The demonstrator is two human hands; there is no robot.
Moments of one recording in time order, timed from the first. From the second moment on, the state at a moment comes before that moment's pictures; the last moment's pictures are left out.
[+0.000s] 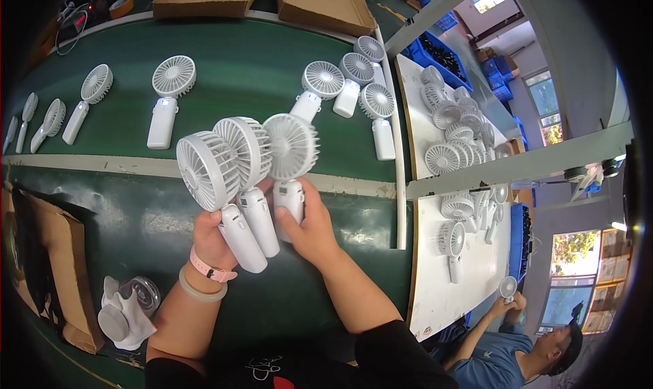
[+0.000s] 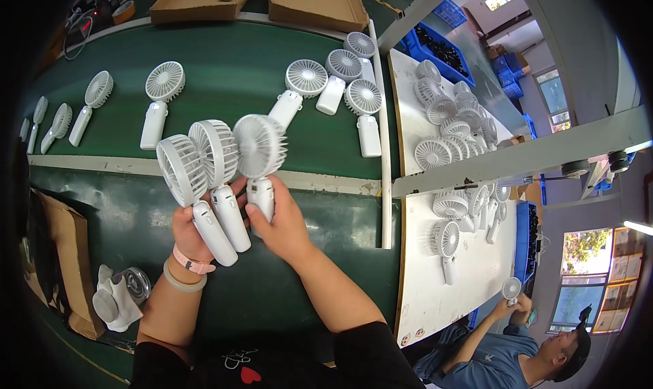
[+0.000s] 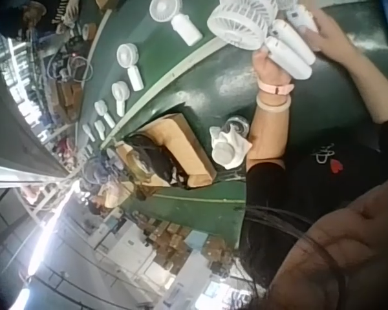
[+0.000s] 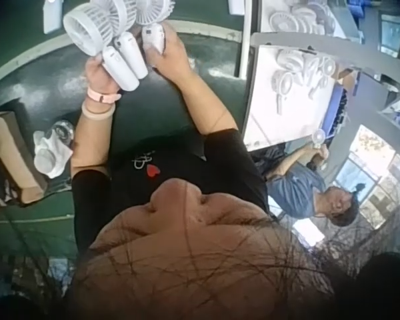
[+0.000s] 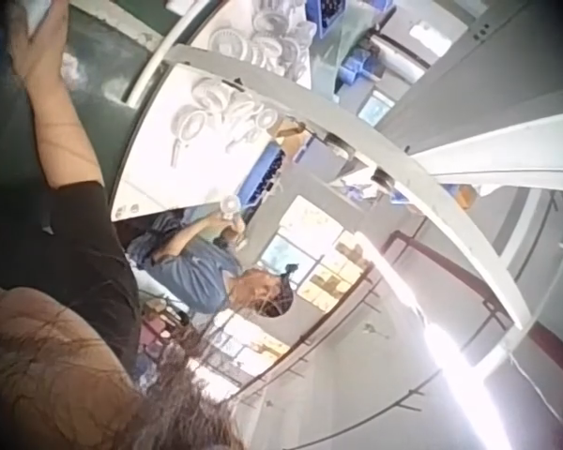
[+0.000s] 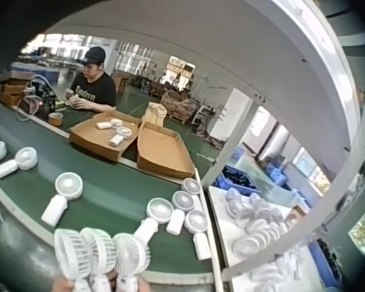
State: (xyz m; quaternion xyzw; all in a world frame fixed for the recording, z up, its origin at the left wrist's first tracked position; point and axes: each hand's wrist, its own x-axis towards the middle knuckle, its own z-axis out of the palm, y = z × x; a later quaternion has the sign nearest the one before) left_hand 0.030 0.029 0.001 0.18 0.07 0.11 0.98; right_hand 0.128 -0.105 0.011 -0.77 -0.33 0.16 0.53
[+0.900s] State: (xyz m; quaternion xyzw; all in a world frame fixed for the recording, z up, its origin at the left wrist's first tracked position) left_hand 0.020 0.013 0.004 0.38 0.00 0.09 0.92; right_hand 0.103 -0.106 0.016 -0.61 -0.23 0.47 0.60
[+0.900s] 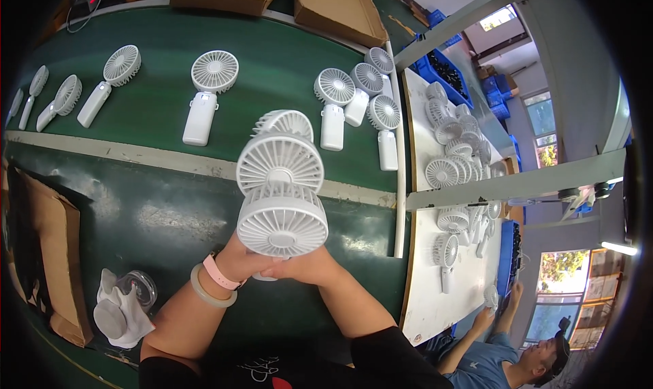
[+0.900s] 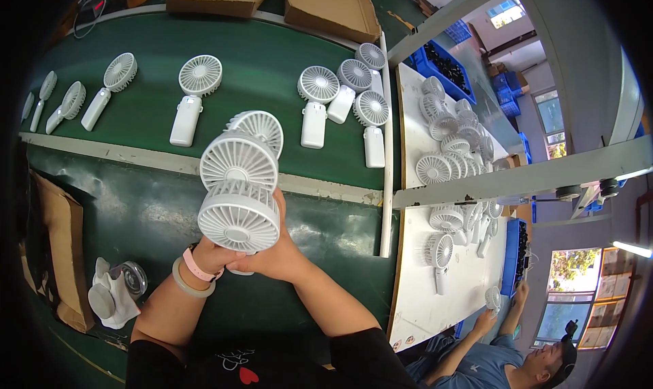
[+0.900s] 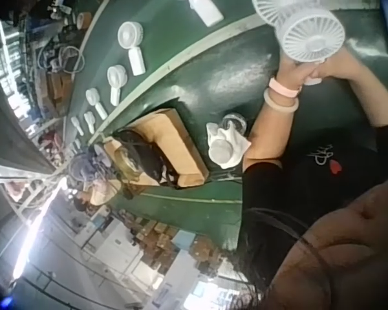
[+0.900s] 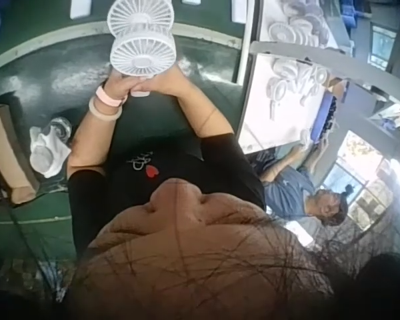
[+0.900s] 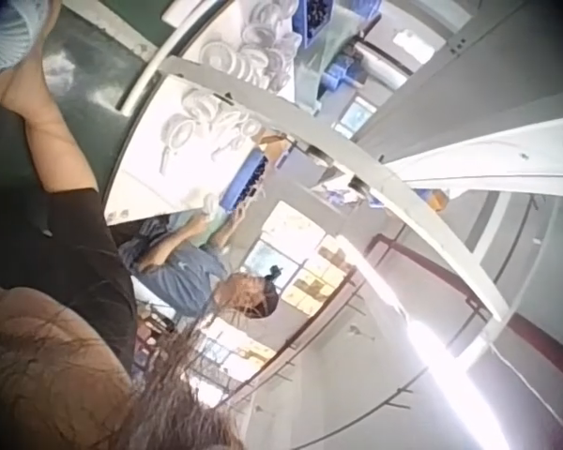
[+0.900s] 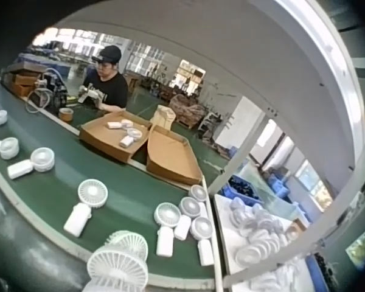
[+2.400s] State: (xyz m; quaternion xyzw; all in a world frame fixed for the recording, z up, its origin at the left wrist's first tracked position) left_hand 0.034 0.021 0.001 0.38 -0.05 0.11 0.92; right_hand 0.130 -0.120 0.029 -0.22 -0.05 0.48 0.85
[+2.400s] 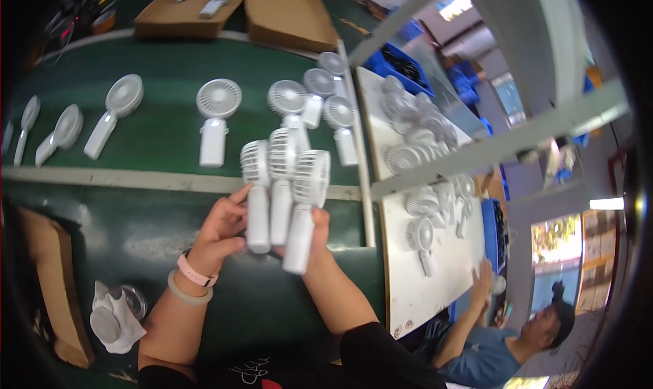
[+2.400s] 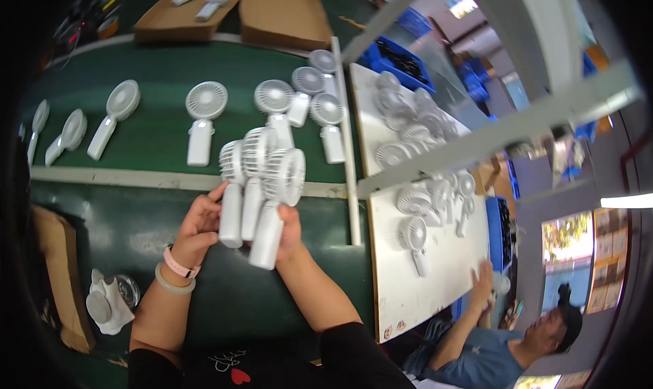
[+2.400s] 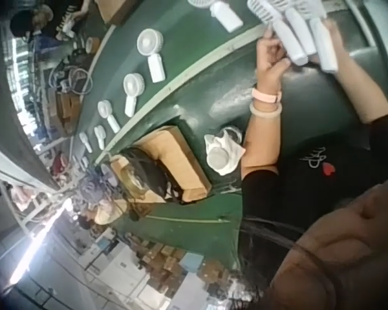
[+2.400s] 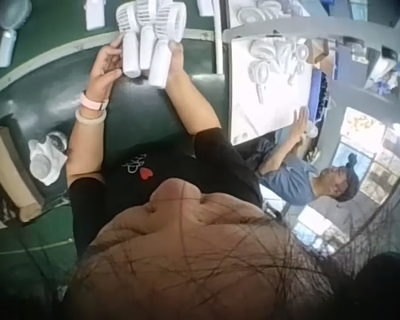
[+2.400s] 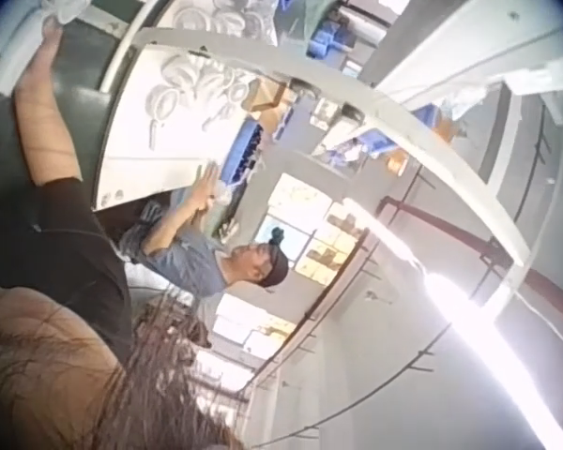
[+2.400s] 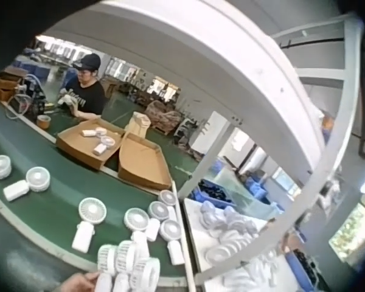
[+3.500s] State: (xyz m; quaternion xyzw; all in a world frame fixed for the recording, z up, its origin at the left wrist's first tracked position) left_hand -0.023 -0.078 0.016 0.96 -0.26 0.00 0.10; right_hand 0.171 -0.240 0.064 -0.81 -0.28 -0.11 0.51
